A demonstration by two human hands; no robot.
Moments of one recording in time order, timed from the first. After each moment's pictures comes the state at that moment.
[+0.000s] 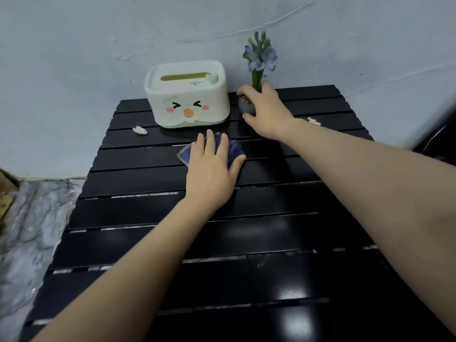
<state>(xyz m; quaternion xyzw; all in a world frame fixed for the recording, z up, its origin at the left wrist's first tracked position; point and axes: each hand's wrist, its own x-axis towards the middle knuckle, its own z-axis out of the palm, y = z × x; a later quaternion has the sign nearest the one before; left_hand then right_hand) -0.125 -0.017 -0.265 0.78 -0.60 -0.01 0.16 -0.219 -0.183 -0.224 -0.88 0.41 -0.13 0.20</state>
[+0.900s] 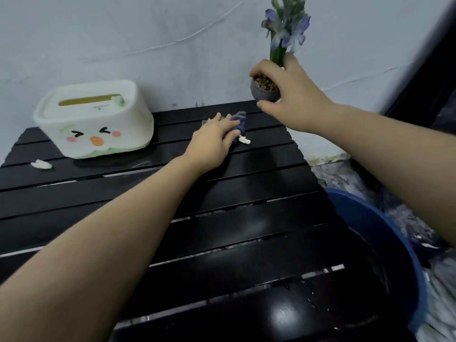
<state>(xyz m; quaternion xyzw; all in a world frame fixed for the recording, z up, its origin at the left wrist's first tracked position) -0.199 -0.188 -0.262 0.67 -0.69 -0.16 0.24 -0.382 -0.243 -0.167 -0.88 0.41 -0.21 0.11</state>
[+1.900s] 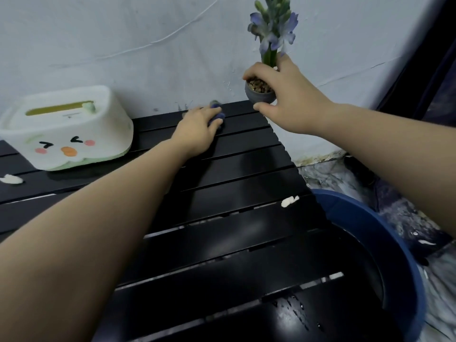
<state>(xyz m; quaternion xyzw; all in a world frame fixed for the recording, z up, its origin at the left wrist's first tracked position) -0.189 -0.238 -0.263 0.67 -0.70 -0.10 0.22 -0.407 -0.255 -0.171 -0.89 0.41 -0.20 0.10</state>
